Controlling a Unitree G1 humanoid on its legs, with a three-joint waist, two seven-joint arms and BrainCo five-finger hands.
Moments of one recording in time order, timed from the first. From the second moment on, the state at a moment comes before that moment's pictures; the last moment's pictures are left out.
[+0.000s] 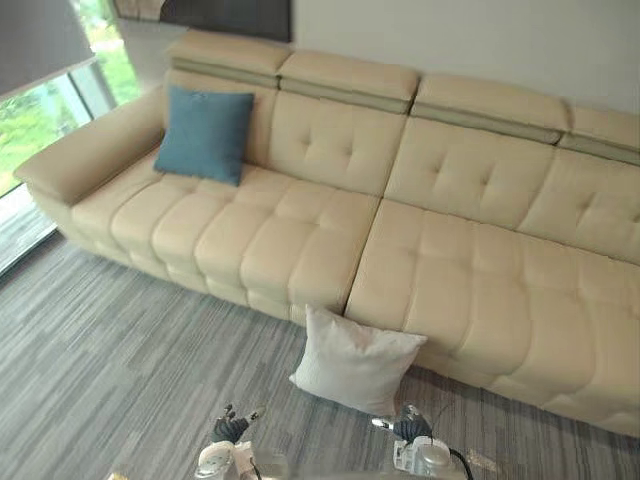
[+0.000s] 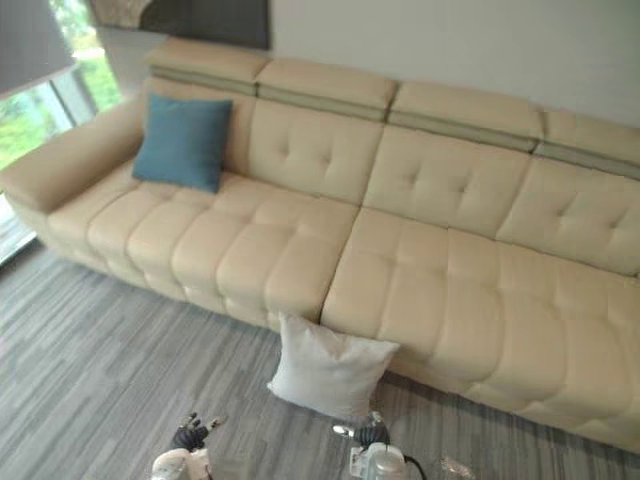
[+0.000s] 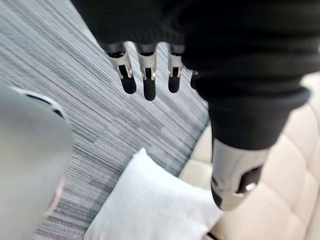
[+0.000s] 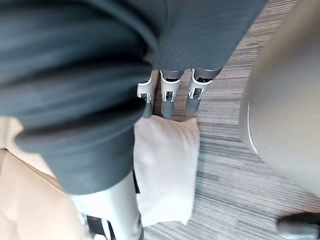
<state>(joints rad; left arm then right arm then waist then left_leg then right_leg) 0.06 0.00 0.27 0.99 0.00 -0.10 0.06 0.05 0.06 -0.15 0.92 -0.02 -0.02 -0.11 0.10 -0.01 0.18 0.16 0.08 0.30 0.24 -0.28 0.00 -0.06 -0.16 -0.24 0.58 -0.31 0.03</state>
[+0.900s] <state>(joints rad) 0.06 0.03 0.23 1.00 0.02 -0.09 0.06 0.06 0.06 -0.18 0.96 -0.04 -0.01 -0.13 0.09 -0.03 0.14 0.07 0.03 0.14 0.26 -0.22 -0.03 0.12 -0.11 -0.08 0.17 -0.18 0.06</state>
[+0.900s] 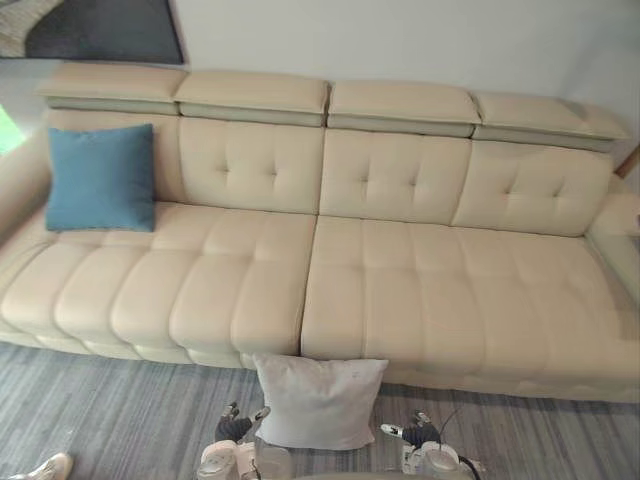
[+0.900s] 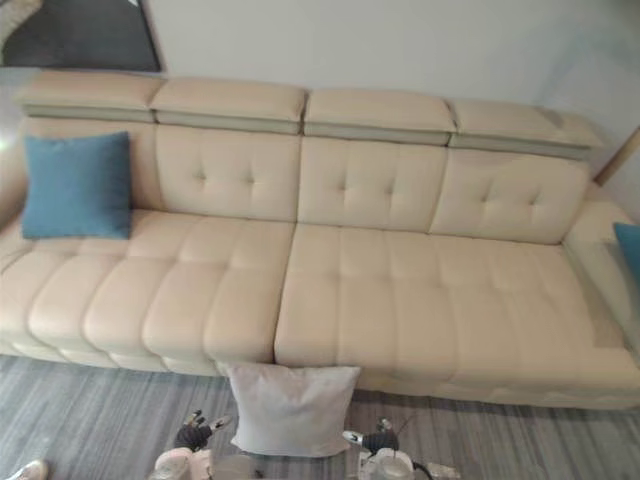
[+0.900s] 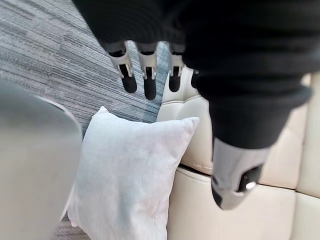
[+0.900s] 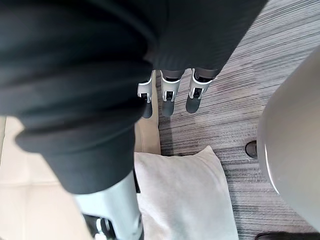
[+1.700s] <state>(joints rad) -0.11 0.02 0.27 0.90 -0.14 -0.10 0.15 -0.07 -0.04 -0.31 0.85 0.16 -0.05 -0.23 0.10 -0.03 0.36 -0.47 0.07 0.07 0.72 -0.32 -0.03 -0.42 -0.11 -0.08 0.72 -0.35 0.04</state>
